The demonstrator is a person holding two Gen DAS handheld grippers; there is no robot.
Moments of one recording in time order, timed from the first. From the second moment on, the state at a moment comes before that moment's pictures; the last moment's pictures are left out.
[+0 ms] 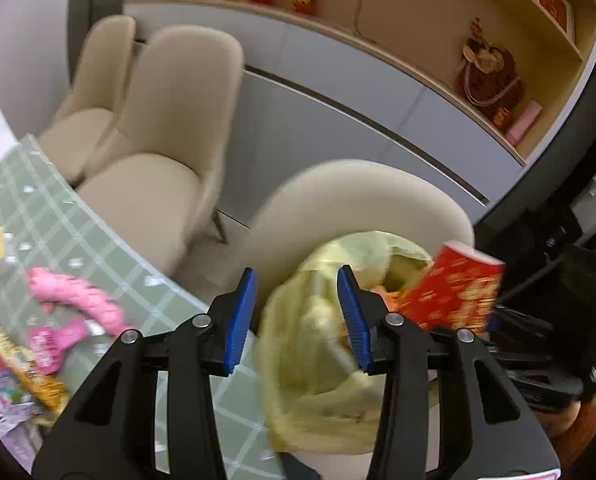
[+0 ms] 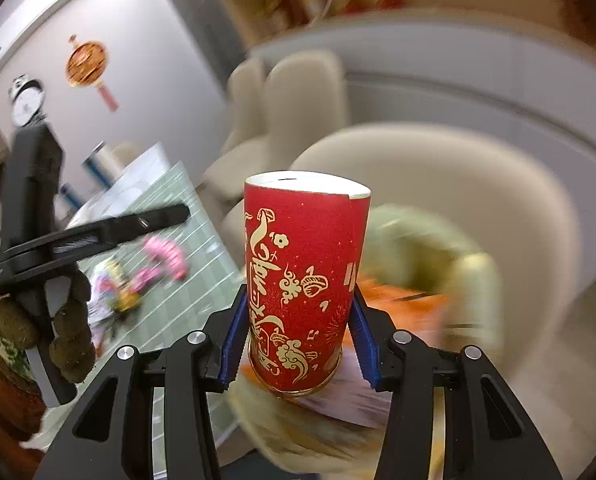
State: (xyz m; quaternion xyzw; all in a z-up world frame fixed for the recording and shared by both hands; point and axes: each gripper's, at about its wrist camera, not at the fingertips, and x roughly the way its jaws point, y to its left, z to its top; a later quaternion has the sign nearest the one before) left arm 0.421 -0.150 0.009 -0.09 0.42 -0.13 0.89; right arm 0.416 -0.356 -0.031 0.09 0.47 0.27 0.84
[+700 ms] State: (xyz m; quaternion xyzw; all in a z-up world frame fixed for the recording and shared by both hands) left arm 0.352 -0.097 -0.022 -0.08 0.44 -0.08 0.89; right arm 0.405 -0.357 -0.075 0.03 0.52 0.17 0.84
